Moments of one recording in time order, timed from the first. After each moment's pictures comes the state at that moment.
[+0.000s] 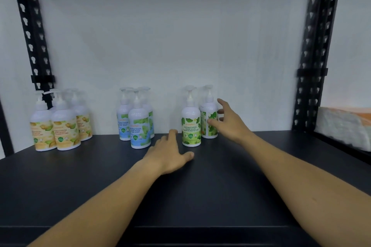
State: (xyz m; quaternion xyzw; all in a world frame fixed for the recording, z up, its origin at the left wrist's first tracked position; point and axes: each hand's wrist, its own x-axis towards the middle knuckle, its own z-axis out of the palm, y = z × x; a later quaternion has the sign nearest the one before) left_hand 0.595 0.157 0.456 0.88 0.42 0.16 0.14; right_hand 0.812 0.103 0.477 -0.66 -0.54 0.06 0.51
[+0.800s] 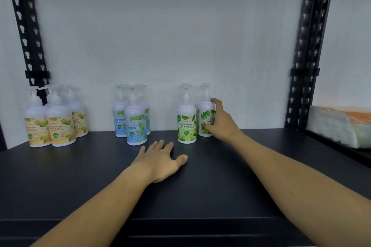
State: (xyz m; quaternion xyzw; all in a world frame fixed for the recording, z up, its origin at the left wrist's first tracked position) left_hand 0.574 0.137 0.450 0.90 0.43 0.02 0.07; right_hand 0.815 0.115 0.466 -0.68 -0.57 -0.01 0.46
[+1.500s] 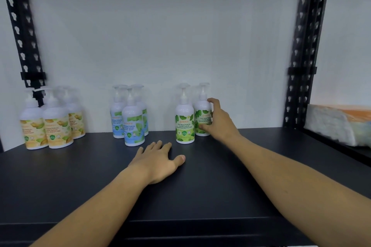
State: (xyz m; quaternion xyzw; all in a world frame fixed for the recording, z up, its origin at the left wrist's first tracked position) left_hand 0.574 0.137 0.450 0.90 0.43 0.03 0.06; right_hand 0.819 0.123 0.458 -0.67 -0.57 -0.06 0.47
